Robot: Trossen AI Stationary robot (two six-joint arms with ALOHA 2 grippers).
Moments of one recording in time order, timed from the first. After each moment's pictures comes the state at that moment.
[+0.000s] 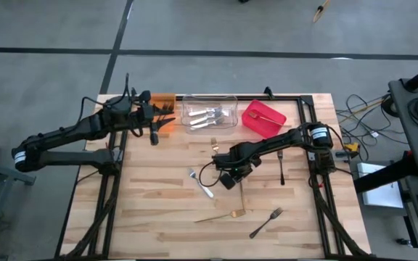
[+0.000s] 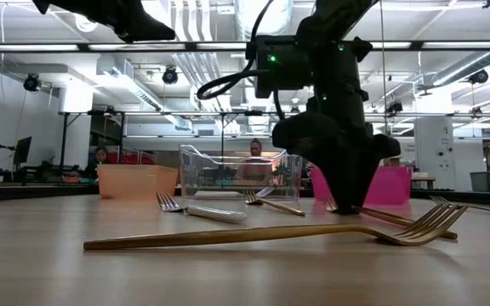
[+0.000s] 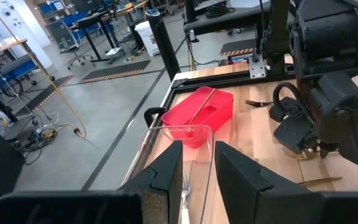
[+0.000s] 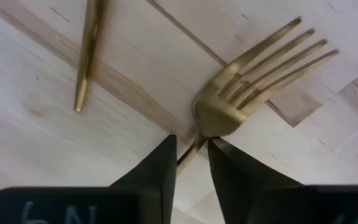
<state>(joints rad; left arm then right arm) 0.37 0.82 0.77 -0.17 0.06 0.31 0.05 2.05 1.34 -0.89 -0.15 0.93</state>
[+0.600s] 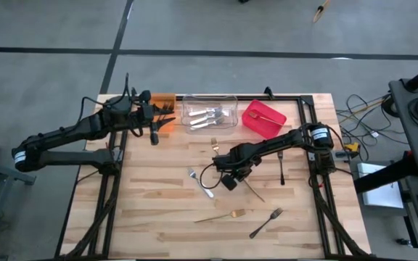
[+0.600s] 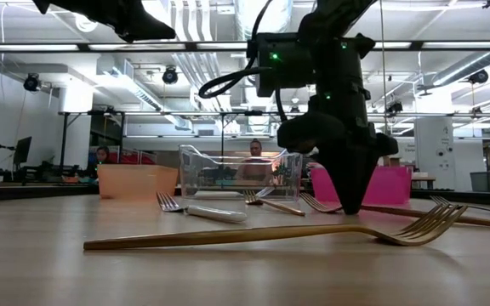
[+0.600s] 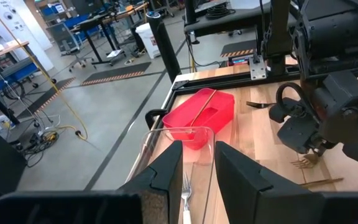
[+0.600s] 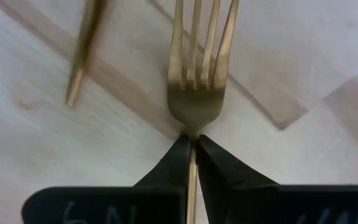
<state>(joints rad) 0.37 0.82 0.77 -0.17 0.06 0.32 0.05 1.99 1.34 -0.92 -0.10 0.88</state>
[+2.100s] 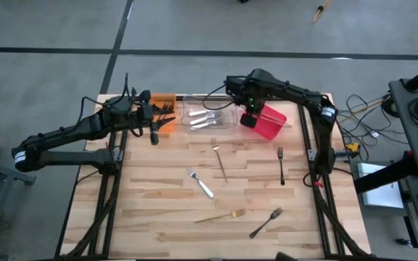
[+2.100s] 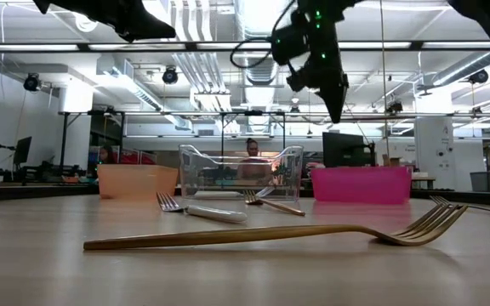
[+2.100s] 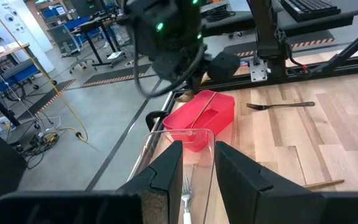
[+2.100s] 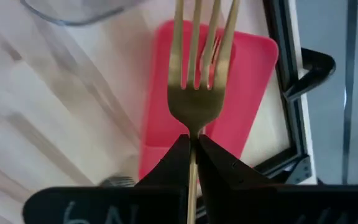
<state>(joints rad) 0.37 0.82 0.77 -0.16 0.06 0.32 -0.49 1.94 1.90 -1.57 0.20 -0.04</state>
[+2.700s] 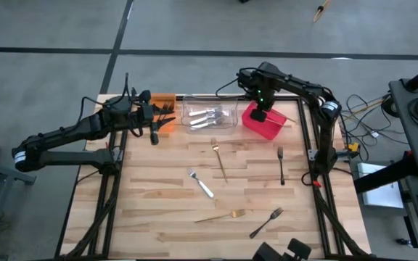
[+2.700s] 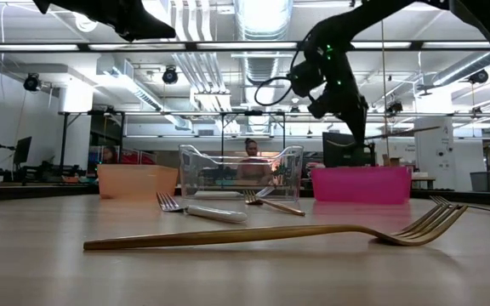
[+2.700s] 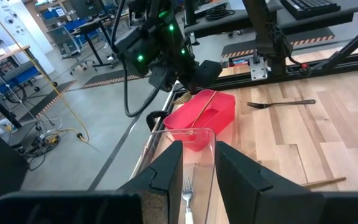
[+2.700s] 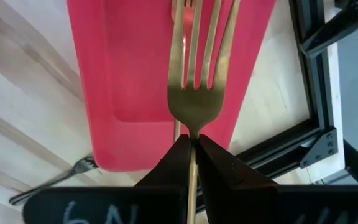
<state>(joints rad) 0.37 0.82 0.77 -0.16 0.06 0.33 -0.68 1.95 1.75 -1.56 0.15 -0.13</state>
